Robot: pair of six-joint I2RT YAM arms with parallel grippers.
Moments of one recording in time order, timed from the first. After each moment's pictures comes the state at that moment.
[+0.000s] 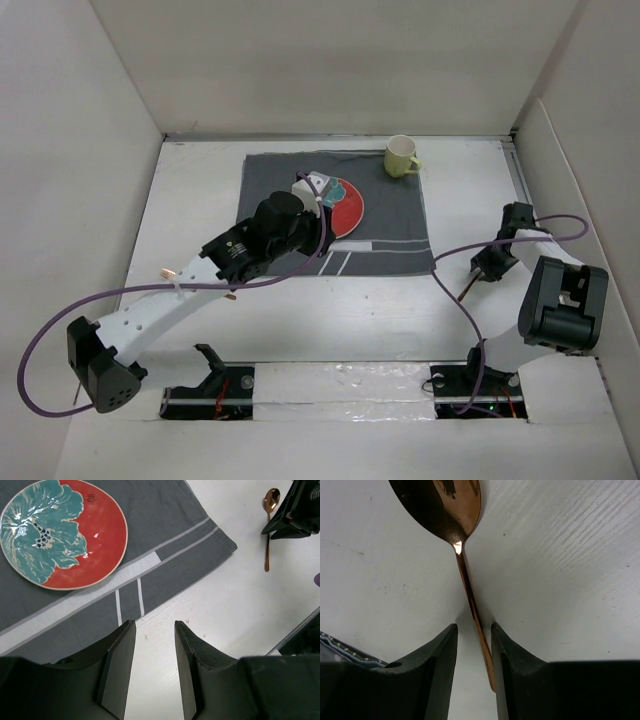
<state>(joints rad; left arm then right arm) -0.85 1.17 1.12 -0.44 -0.10 -0.31 -0.28 1.51 0.83 -0.58 0.06 0.66</state>
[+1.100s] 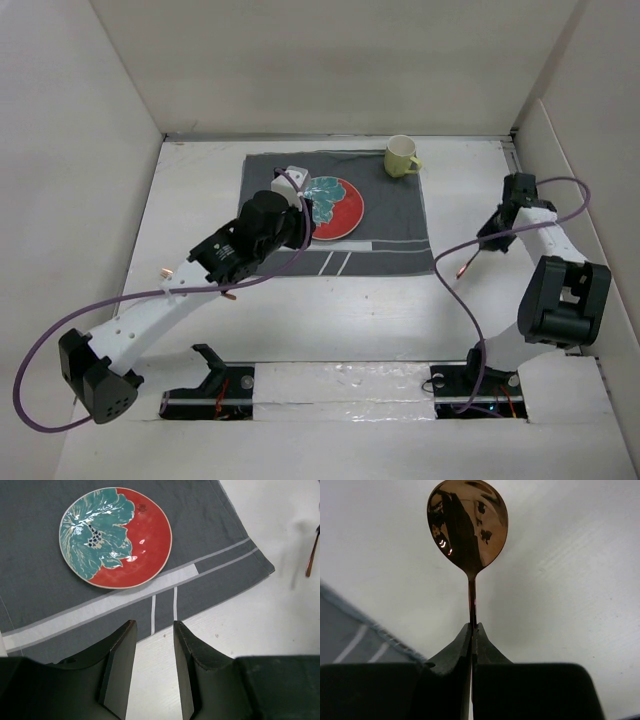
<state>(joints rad) -0.78 1.10 1.07 -0.43 -0.20 -0.30 -0.24 1.56 1.04 -0.68 0.11 0.56</state>
